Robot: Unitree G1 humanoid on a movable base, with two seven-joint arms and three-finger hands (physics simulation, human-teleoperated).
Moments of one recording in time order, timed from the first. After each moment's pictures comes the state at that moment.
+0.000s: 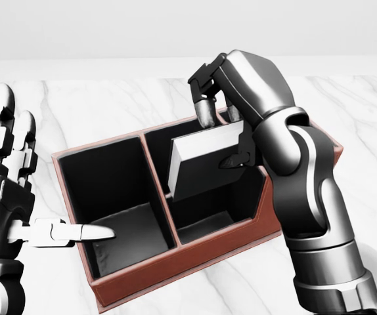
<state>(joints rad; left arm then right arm) -0.06 0.06 0.11 -0.45 -0.01 0.09 -0.08 -0.74 -0.13 0.02 0.09 -0.84 0.07 0.34</state>
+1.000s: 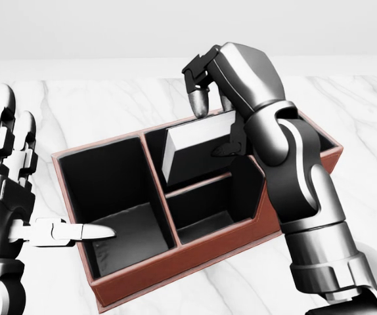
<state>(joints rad) -0.06 0.06 0.11 -0.45 0.00 0.09 -0.07 -0.82 -0.14 0.02 0.30 -0.82 -0.06 0.18</state>
